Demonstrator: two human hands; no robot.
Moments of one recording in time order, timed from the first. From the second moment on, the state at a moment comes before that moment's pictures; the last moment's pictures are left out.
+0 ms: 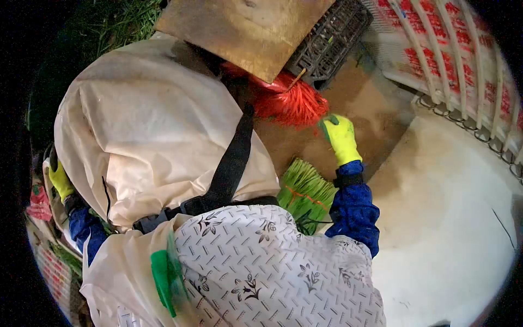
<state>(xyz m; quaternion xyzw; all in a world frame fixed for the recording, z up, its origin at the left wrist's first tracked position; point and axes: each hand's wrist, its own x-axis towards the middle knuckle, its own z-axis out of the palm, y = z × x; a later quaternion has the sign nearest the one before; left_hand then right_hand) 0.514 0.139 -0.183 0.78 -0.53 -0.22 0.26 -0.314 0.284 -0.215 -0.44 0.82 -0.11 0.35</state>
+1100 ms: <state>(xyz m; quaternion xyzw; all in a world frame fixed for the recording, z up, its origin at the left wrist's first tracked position) 0.419 0.268 -0.143 0.78 -0.32 -0.13 0.52 -0.265 -0.117 -0.184 -0.82 0.55 0.12 -0.10</state>
